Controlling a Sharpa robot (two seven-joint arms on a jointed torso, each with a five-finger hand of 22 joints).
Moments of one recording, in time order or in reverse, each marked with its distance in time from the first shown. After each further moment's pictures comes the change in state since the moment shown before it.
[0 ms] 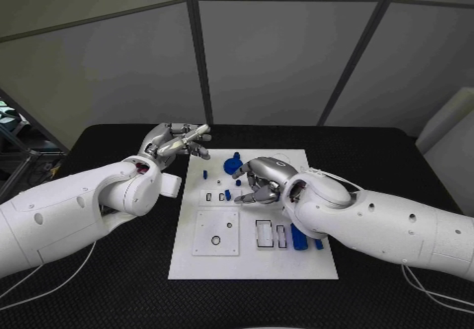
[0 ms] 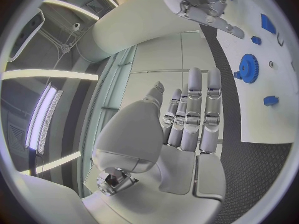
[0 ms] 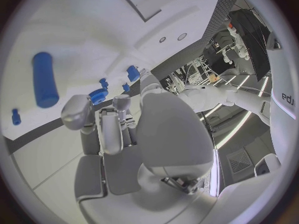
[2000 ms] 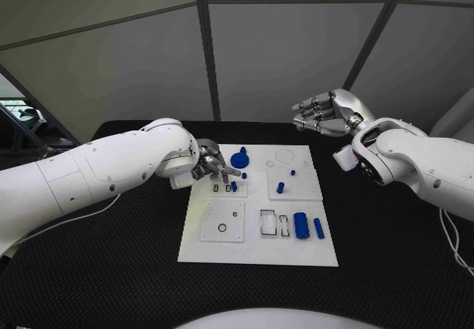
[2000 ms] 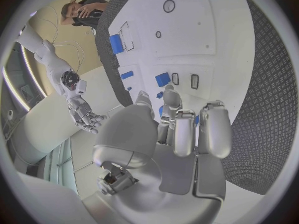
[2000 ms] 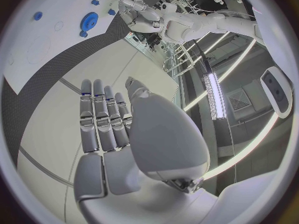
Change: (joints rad) left arm 0.165 0.245 -0.111 -0.189 -0.705 0.542 -0.911; left_hand -0.180 0.064 -0.232 0.178 -0.016 -0.027 -0.116 0.386 0.318 0.043 -0.119 0.900 0.748 0.096 -0.097 1.209 0.948 -0.003 0.296 -0.096 0.893 1.072; right arm 0.089 -0.182 0.080 -0.144 0.737 0.007 0.429; right_hand 0.110 0.057 0.164 -0.049 0.058 0.103 0.057 -0.008 -0.002 -0.162 0.084 -0.799 -0.897 -0.339 0.107 -1.295 -1.028 0.078 -0.315 0.098 -1.018 -0.914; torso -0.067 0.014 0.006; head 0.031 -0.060
